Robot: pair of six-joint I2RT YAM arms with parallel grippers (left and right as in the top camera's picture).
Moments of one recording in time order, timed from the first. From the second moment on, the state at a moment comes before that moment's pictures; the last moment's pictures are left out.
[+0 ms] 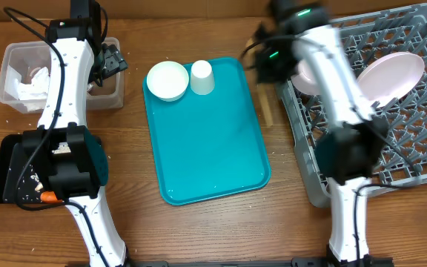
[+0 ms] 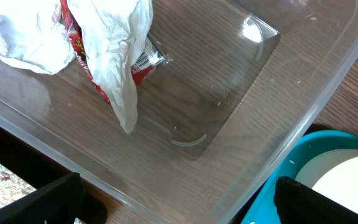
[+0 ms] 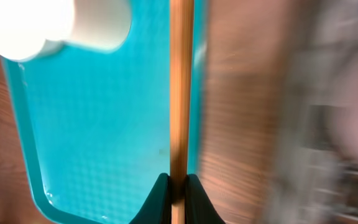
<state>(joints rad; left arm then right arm) 0.08 2.20 2.10 -1.22 -0.20 -0.53 0.20 2.33 2.50 -1.56 -0.29 0.01</state>
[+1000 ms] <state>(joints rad) 0.08 2.20 2.10 -1.22 -0.20 -0.53 -0.01 2.32 2.47 -1.53 -0.32 -0.08</state>
